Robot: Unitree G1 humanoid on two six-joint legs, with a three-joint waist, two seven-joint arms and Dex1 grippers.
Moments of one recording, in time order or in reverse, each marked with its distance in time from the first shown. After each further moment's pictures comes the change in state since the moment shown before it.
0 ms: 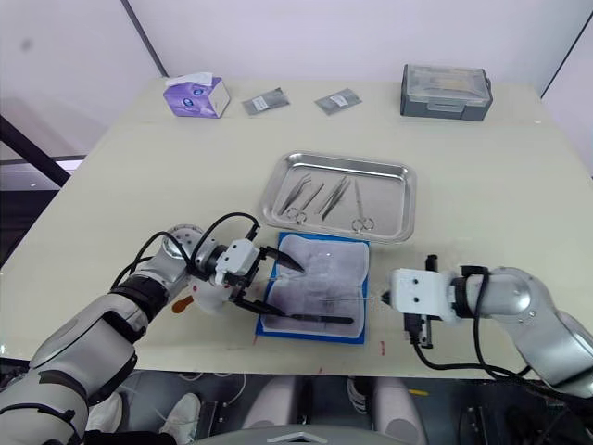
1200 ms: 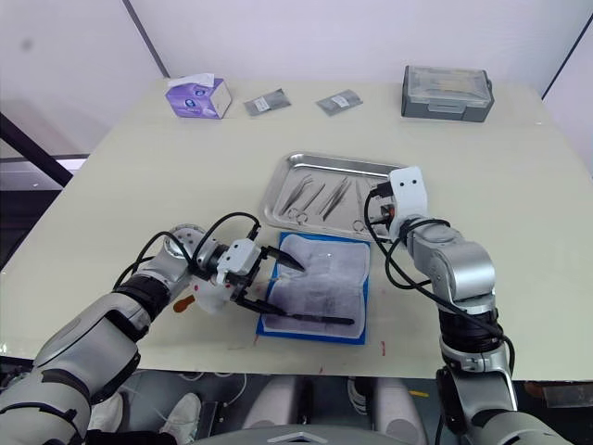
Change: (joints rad) left arm -0.005 -0.011 0.002 0.018 0.004 -0.009 -0.002; right arm -0.508 0.880 -0.158 0.388 0.056 0.789 -1.011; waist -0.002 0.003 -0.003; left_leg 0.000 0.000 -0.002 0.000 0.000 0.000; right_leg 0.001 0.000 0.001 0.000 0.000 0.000
